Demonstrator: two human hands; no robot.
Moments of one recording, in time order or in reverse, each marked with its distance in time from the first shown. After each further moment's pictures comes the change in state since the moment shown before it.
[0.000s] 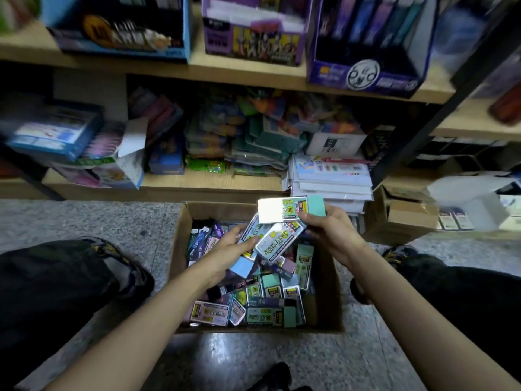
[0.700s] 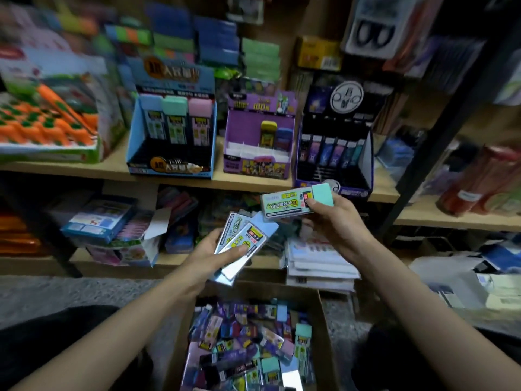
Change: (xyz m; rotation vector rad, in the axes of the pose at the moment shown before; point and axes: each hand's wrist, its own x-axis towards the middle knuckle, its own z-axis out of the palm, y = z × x) left_hand -0.081 0.154 -0.038 -0.120 0.009 0.425; right_hand -0.039 -0.182 0.026 0.134 -0.045 -0.354
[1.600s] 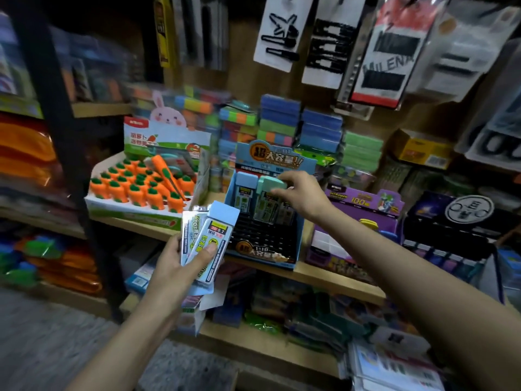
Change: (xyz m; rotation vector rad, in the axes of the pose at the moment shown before) left_hand 0.009 0.105 -0.155 -0.091 0.514 0.365; right_hand 0.180 -0.086 0.240 -1.128 -0.274 -0.652
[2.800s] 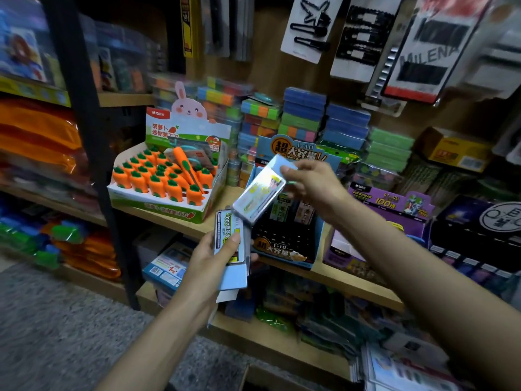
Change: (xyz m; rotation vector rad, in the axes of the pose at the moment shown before) left_hand -0.004 0.011 0.024 -0.183 0.027 -0.217; right_hand -0.008 -0.048 -0.003 0.821 -0.055 0.340
